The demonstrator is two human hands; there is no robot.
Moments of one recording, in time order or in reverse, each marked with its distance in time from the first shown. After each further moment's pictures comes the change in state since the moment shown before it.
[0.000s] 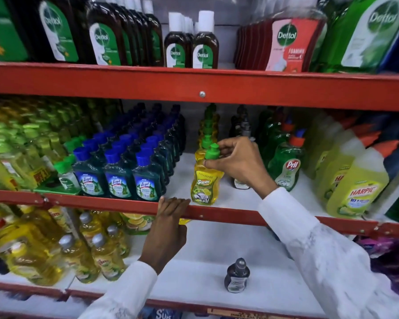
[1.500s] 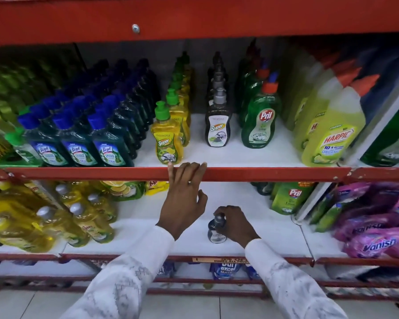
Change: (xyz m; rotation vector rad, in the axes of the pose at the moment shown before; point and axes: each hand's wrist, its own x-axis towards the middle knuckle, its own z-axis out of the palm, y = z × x) left_hand 0.002 0.090 0.053 0.092 -0.085 0.110; right_hand -0.153 0.255 0.068 -0.354 -0.402 0.280
